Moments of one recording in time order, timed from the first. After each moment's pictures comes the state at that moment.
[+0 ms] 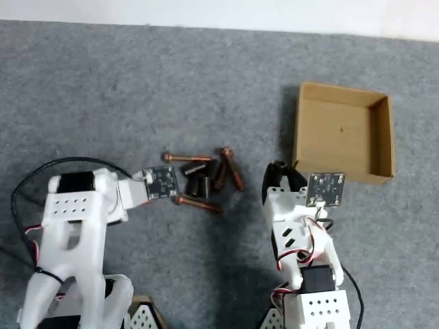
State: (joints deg) left arm -12.3 -35.1 51.6 70.9 -75.0; right arm -10.7 -95.5 95.8 24.4 -5.5
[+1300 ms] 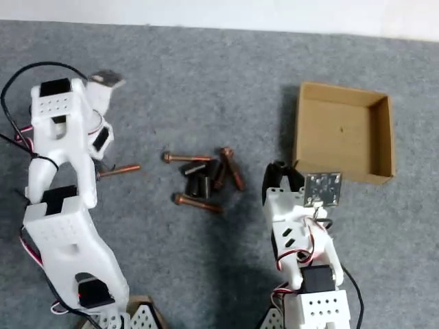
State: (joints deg) left arm -20.0 27.8 -17.8 90.8 -26.8; right arm -10.7 -95.5 95.8 24.4 -2.5
